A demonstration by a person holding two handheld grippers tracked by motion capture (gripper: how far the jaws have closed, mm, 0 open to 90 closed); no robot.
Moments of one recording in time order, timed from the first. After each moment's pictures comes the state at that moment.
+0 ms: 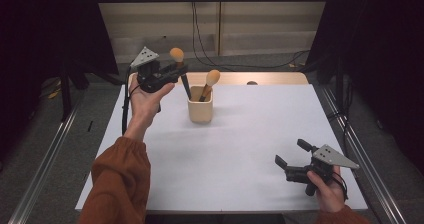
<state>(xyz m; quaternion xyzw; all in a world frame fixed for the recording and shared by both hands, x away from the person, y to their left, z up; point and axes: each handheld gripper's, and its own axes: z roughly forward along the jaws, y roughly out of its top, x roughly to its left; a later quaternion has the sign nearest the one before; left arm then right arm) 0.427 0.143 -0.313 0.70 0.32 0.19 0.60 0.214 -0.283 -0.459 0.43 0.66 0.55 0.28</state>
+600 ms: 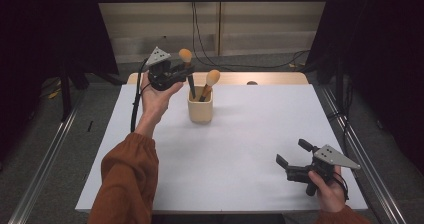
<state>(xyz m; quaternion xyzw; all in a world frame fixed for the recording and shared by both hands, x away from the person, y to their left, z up) 0.447 0.125 -0.332 0.72 0.32 0.21 0.58 0.214 -0.285 -0.460 0.43 0.66 0.55 0.28</state>
